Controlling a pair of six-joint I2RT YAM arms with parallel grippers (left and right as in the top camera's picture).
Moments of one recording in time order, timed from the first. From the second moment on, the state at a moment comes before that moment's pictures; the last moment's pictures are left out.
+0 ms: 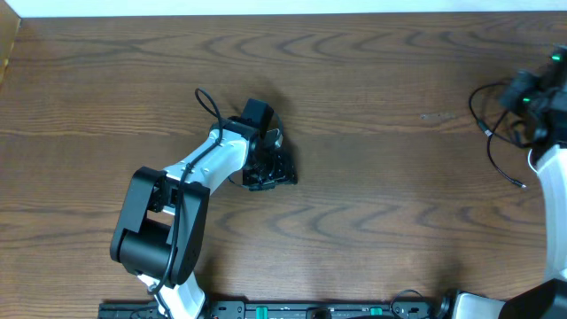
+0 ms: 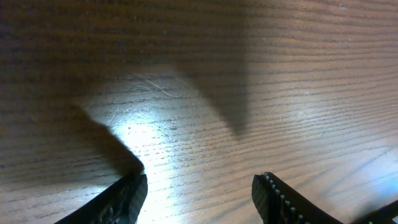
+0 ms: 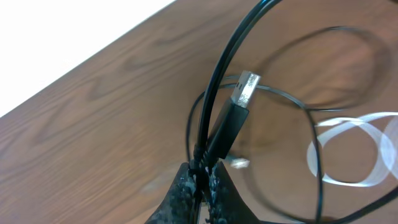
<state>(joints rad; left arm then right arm) -0.36 1.87 1.10 -0.71 0.44 -0.43 -0.29 1.45 1.25 -0.52 0.10 0.35</state>
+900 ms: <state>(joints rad) -0.36 1.87 1.10 -0.71 0.42 -0.43 -0.40 1.65 1.25 -0.69 -0.37 0.20</state>
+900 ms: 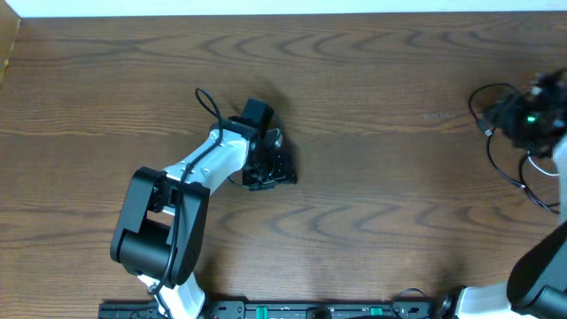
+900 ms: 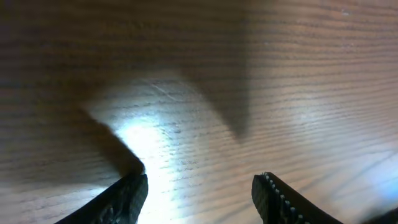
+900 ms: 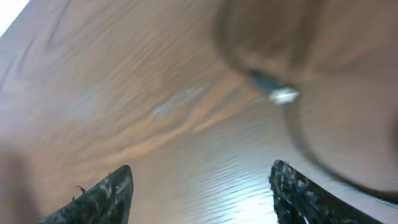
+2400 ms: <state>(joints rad) -0.21 0.83 0.84 -0.96 -0.01 -0.38 0.21 0.92 0.71 -0.69 -0.12 0.13</state>
